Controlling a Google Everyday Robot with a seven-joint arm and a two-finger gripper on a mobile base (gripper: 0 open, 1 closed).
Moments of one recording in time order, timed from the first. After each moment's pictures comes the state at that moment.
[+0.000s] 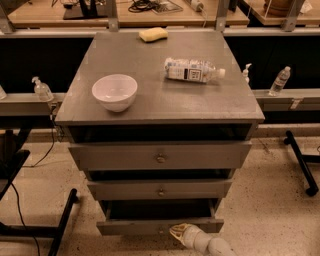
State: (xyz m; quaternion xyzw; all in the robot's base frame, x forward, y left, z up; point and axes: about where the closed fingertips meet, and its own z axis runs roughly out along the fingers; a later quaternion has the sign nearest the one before) arm 0.523 -0.091 0.162 -0.48 0.73 0.11 0.48
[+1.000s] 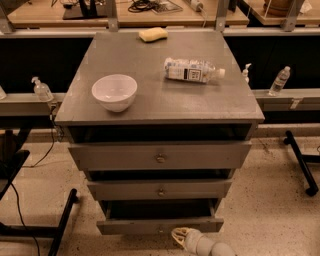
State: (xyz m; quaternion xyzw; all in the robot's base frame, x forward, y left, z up) arm 0.500 -0.090 0.165 -0.49 0.72 0.12 0.48
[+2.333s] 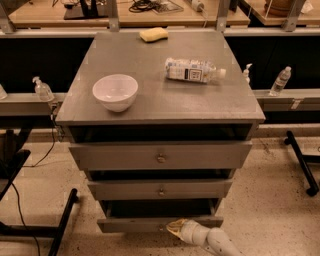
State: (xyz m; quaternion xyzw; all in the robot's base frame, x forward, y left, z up) arm 0.539 -0.078 0.169 -0.48 0.72 0.16 0.47
